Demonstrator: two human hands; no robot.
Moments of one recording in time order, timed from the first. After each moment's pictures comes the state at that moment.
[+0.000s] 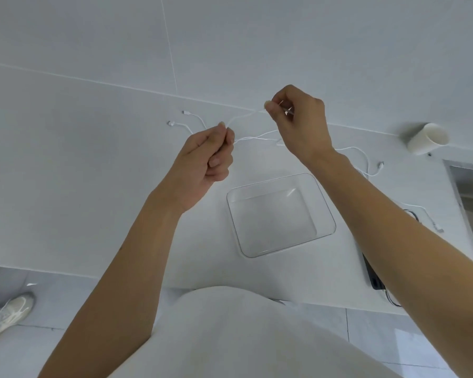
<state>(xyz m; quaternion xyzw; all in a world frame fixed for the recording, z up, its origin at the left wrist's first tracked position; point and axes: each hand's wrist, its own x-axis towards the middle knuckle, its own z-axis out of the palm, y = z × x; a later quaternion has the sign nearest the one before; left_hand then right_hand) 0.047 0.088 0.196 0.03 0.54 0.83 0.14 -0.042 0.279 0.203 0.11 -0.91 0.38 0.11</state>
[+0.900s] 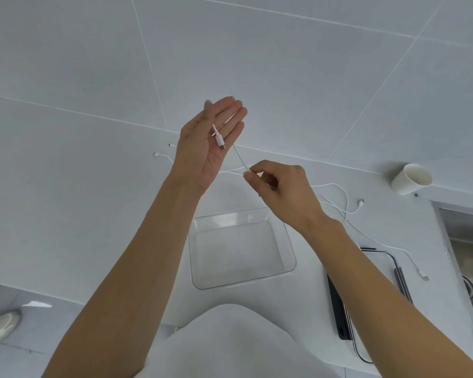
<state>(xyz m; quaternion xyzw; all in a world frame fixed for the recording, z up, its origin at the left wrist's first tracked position) -0.018 0.202 0.242 -0.01 0.40 0.91 -0.03 -0.001 0.375 0.212 0.21 -0.89 0.41 0.03</state>
